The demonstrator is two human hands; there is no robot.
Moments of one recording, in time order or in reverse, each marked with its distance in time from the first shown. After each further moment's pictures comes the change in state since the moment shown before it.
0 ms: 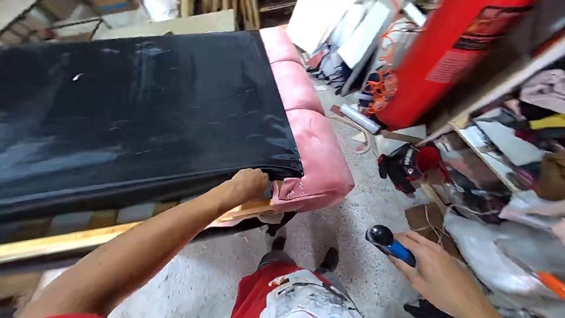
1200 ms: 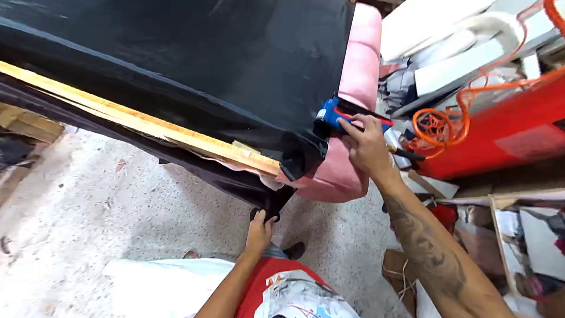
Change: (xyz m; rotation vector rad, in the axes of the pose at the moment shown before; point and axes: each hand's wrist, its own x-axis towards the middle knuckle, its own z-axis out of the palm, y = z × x) left_hand 0.023 0.183 0.322 -1.280 0.878 -0.513; right_hand 0.297 -0.093 -0.002 -0.106 0.372 -0.867
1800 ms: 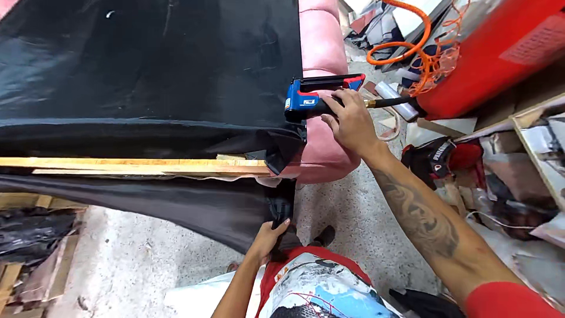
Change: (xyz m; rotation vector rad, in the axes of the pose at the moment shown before) left_hand -0.004 0.035 -0.058 -0.411 -0.550 -0.534; right_hand -0.028 -0.003 -0.002 -0.053 0.092 0.165
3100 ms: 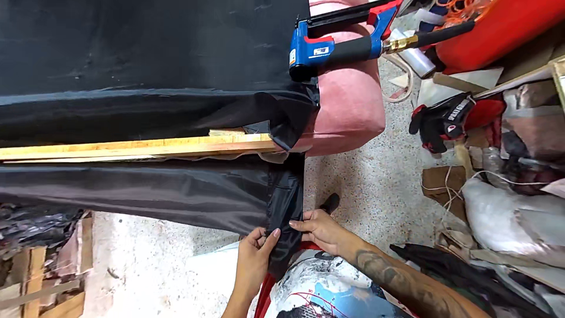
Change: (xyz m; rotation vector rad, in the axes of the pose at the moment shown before) left_hand -0.106 -0.001 -0.031 -0.019 0.240 0.203; right_hand -0.226 -0.224 0.055 1.762 -0.757 1.477
